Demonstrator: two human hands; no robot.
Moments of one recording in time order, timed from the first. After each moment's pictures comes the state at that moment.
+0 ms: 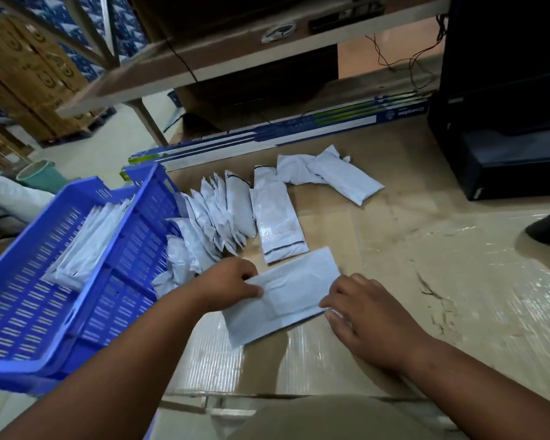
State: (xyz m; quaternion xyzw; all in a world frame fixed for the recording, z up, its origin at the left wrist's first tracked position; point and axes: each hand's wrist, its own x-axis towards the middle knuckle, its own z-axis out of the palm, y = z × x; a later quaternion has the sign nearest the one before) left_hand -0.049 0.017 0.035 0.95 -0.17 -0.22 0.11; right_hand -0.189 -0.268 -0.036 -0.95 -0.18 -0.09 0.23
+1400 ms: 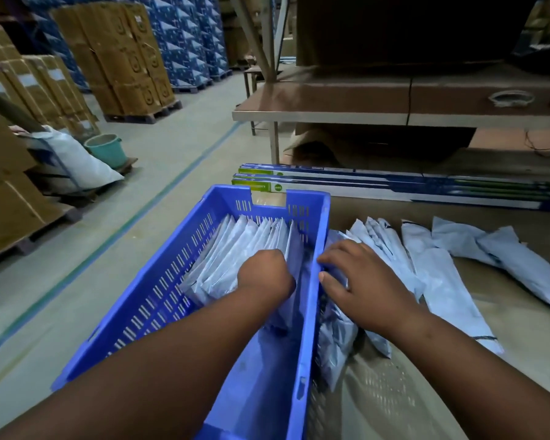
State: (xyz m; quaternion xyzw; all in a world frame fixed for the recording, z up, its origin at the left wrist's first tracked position) left_hand 0.087 0.282 0.069 0.99 0.04 -0.02 0.11; right_hand 0.038 0.077 0.090 -0.94 -0.21 -0.11 0.26
